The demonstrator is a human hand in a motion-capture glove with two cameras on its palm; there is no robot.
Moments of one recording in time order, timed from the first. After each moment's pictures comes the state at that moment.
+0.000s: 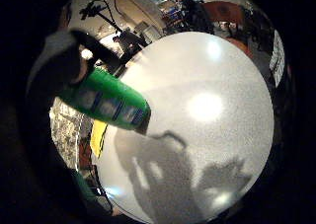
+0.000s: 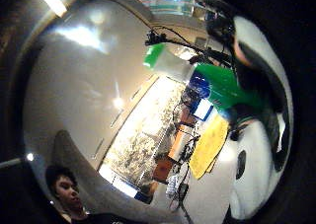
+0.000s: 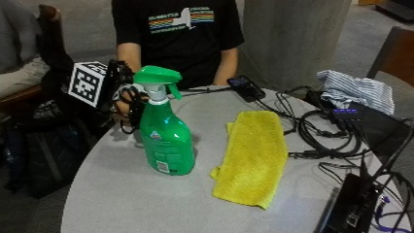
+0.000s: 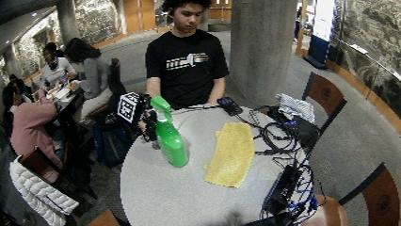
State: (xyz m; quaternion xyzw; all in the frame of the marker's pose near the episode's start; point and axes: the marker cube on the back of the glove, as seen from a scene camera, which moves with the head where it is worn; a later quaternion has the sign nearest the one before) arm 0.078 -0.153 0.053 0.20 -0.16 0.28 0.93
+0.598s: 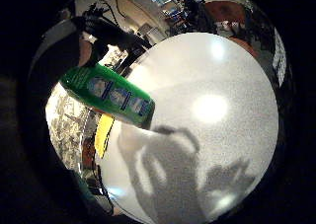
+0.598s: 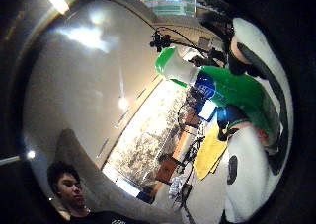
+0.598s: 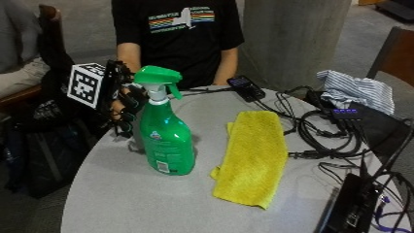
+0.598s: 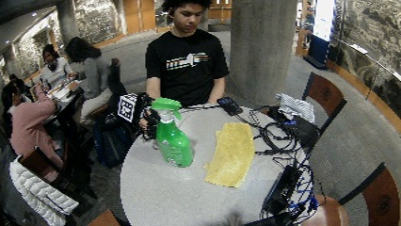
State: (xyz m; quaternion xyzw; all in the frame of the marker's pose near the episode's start) arm 0.077 -0.154 0.051 0.20 -0.19 0.27 0.92
